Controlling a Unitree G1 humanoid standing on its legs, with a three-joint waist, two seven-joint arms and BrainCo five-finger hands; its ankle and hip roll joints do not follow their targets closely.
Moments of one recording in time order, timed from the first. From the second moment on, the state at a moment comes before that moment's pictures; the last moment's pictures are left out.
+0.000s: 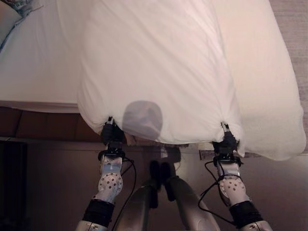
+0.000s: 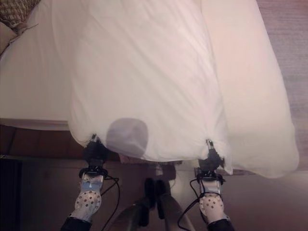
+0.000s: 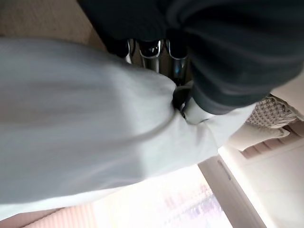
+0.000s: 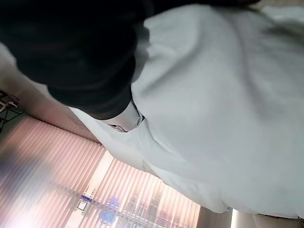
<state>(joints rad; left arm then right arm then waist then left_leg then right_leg) -0.14 0.14 -0.15 0.10 -1.31 -0.34 0.08 -0.14 -0.17 0.10 0.22 1.43 -0.35 0.00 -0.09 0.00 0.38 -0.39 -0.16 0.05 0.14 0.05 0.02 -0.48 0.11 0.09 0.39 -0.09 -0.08</state>
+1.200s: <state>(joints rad) -0.17 0.15 -0.18 0.17 -1.27 -0.30 0.08 -0.12 -0.19 0.09 0.27 1.40 -0.35 -0.02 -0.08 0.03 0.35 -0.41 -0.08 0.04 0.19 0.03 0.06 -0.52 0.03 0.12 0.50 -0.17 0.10</state>
